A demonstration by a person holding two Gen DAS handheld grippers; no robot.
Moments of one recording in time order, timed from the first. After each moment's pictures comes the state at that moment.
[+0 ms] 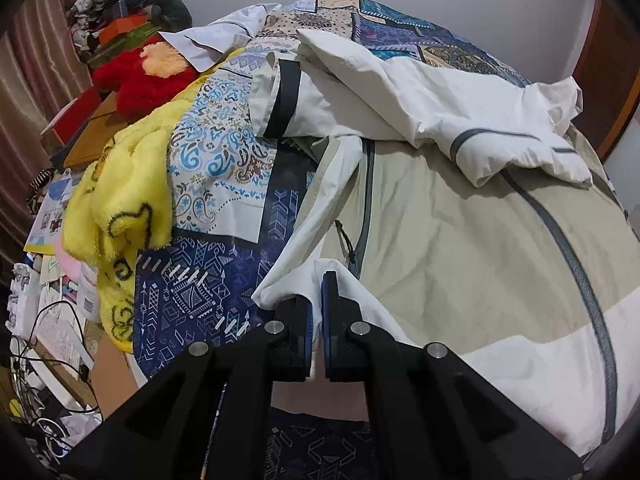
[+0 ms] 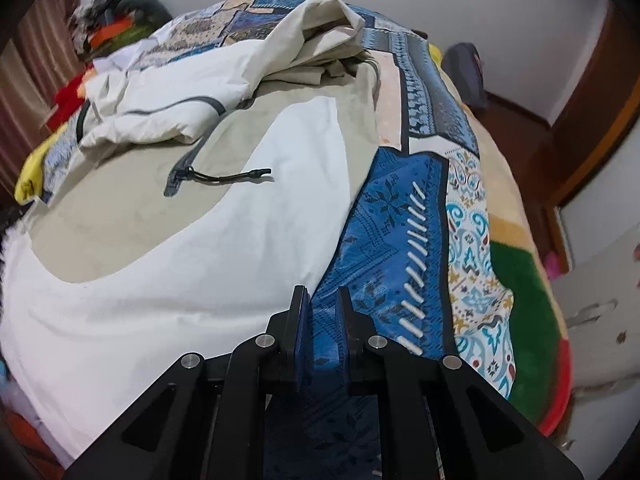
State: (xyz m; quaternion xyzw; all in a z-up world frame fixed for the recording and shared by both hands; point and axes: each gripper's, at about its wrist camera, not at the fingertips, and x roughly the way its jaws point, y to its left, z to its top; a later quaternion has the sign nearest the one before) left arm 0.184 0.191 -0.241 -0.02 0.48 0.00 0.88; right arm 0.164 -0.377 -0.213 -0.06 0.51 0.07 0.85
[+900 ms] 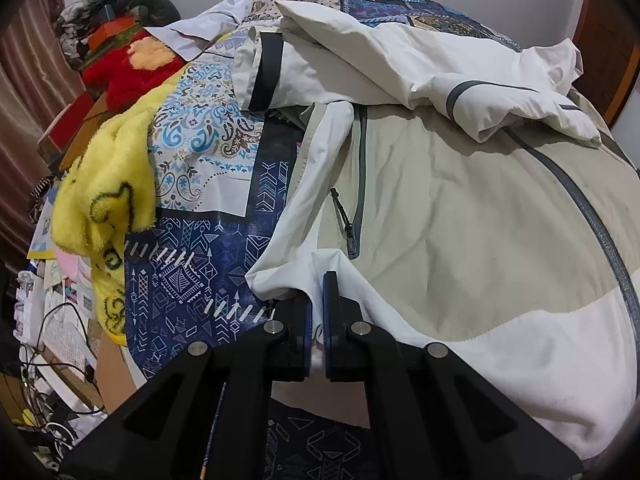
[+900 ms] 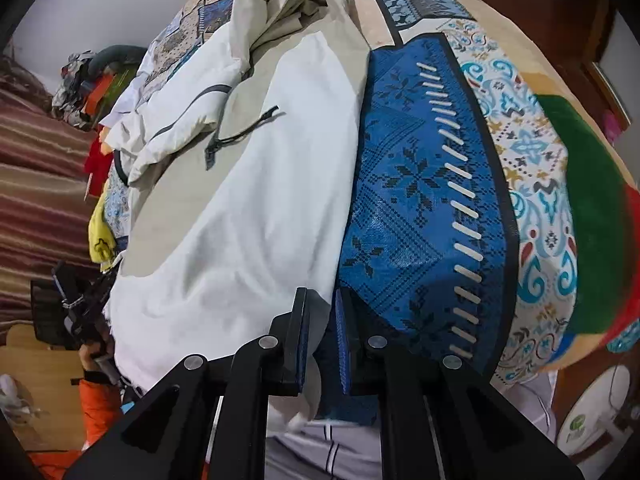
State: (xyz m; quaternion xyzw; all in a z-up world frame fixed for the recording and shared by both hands) left arm 0.184 0.175 -0.261 0.01 0.50 0.00 0.87; right arm 0.141 -0.401 -0.217 0.19 0.61 0.10 0.76
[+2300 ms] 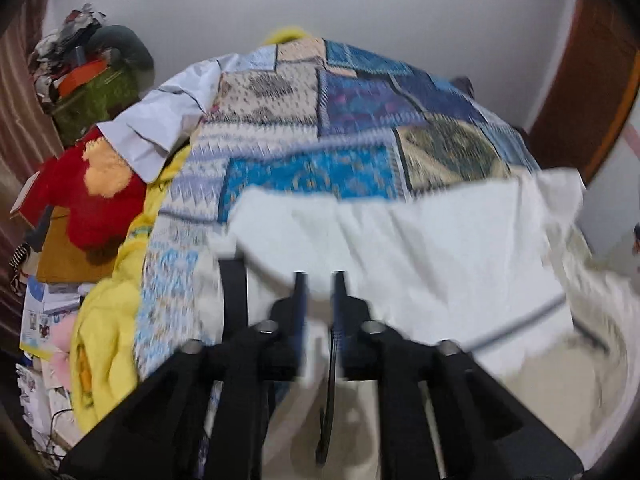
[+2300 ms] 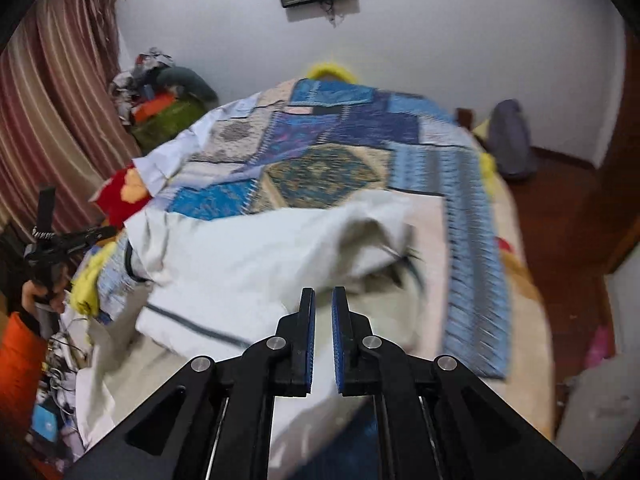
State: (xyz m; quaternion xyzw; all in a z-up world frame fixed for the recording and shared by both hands) left arm 0.342 0.171 -0.153 -0.01 0.45 -0.06 0.89; right arm 0.297 -0.374 -0.096 0.03 0.42 0.15 0.90
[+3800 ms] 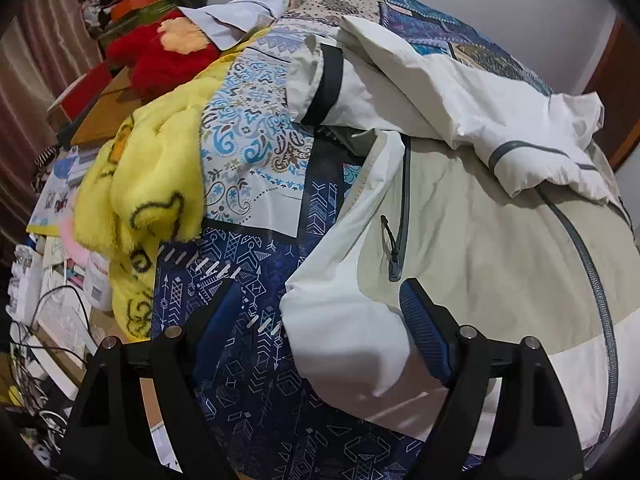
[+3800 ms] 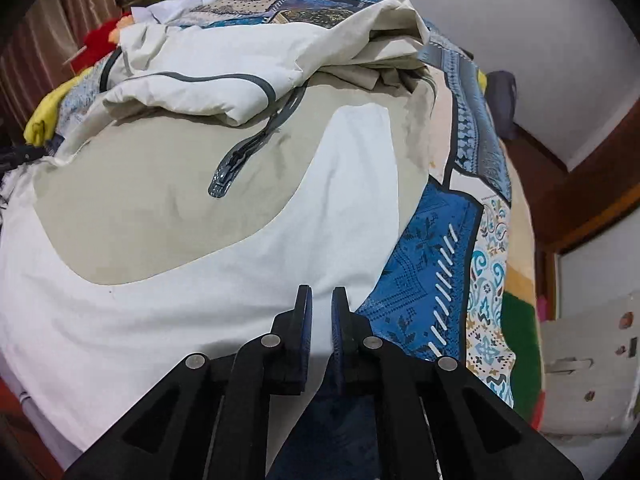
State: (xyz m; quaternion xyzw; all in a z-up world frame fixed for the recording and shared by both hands) left arm 0.196 0.226 -0.243 -0.05 0.50 0.02 0.86; right arm 0.168 -0.348 -0.208 -0.14 0.53 0.11 0.83
